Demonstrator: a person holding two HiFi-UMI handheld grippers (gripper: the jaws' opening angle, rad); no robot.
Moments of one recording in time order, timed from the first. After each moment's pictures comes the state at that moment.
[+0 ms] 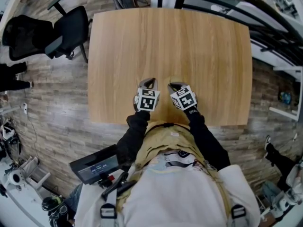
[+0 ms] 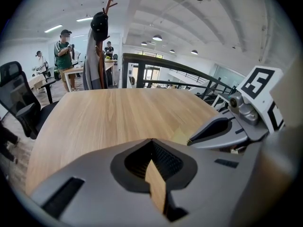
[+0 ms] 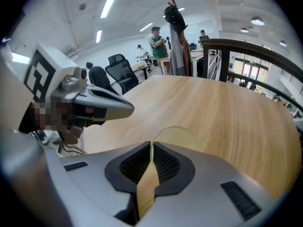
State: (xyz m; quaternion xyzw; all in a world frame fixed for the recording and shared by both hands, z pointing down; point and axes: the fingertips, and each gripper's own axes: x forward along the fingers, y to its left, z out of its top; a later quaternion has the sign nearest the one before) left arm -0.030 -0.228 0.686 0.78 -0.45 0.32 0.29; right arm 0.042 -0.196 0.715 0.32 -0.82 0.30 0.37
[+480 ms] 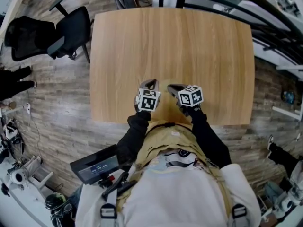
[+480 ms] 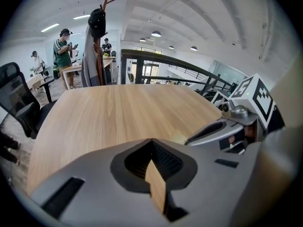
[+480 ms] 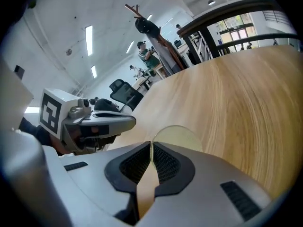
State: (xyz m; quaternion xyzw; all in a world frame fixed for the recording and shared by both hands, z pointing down) left arm -0.031 -0.217 0.697 0.78 -0.44 0.34 0.29; right arm 0.032 -0.185 0.729 0.28 -0.82 0.46 0.20
